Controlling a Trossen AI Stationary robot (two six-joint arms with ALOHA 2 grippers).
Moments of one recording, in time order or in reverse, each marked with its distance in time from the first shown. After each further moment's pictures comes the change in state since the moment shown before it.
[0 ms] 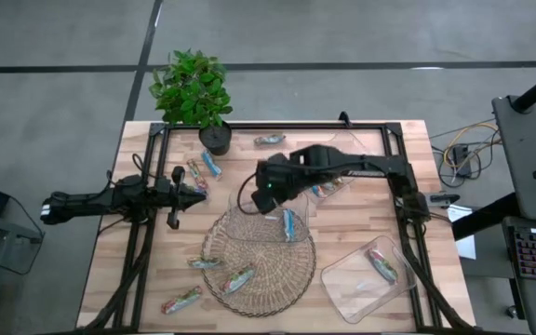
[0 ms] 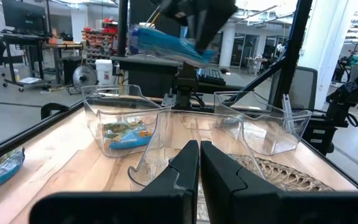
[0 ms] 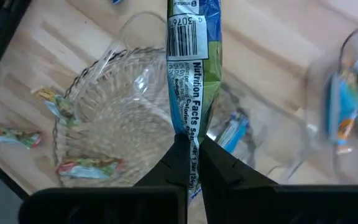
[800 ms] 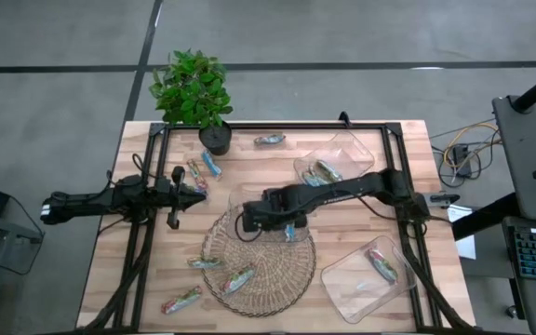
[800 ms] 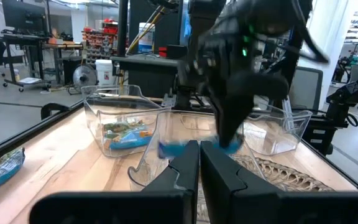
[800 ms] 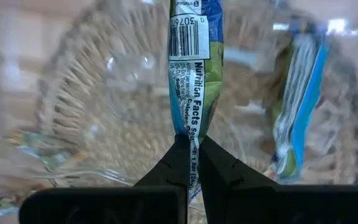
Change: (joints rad) left arm 0.000 0.000 0.000 0.000 0.000 0.000; right arm 0.085 0.074 -0.383 0.377 -0.062 0.548
